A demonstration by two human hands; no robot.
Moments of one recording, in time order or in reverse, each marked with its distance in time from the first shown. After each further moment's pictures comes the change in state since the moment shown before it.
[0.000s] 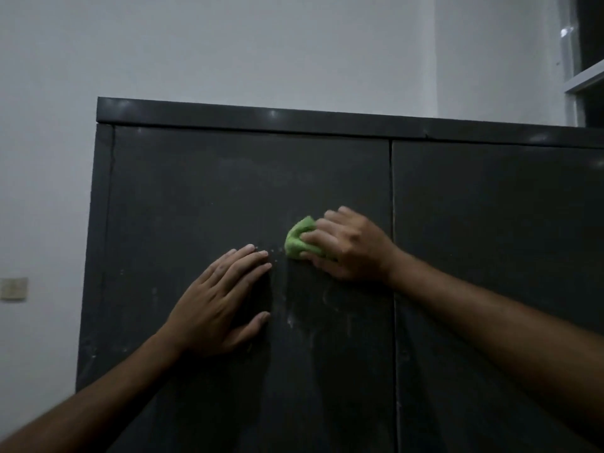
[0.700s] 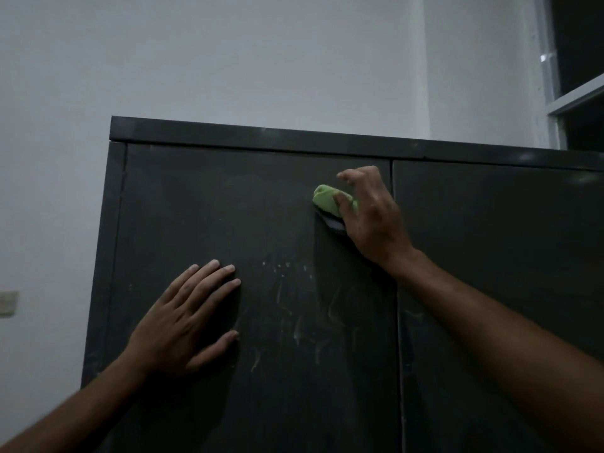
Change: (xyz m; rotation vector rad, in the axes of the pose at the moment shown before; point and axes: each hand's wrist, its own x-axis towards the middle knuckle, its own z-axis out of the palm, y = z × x) left_hand -0.038 -0.040 -0.012 0.117 -0.030 -0.025; right_hand 0.026 0.021 -0.018 0.097 0.292 0.624
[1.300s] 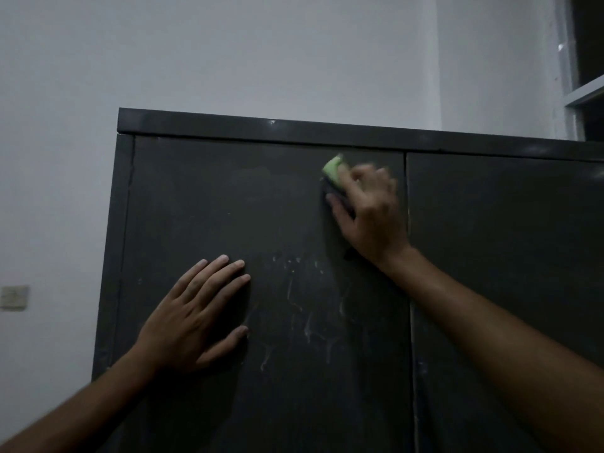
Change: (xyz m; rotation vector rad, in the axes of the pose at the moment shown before) left_hand -0.002 -0.002 0.004 0.030 0.001 0.007; right_hand -0.002 -0.007 0.025 -0.250 0.060 -0.058
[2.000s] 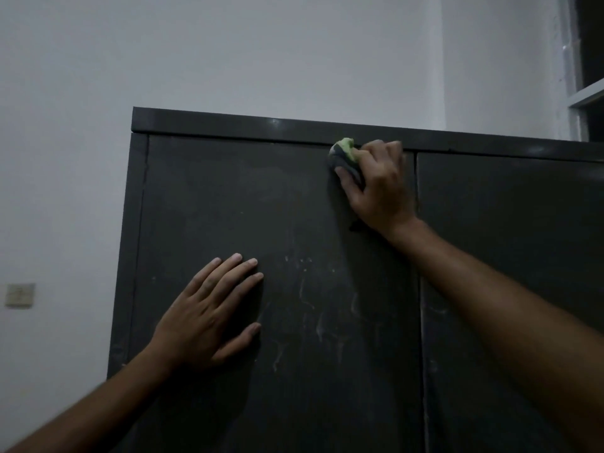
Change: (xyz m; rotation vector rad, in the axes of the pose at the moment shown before) left_hand -0.001 -0.002 0.002 -0.006 0.005 -0.001; right_hand 0.039 0.003 -0.001 0.017 0.002 0.009
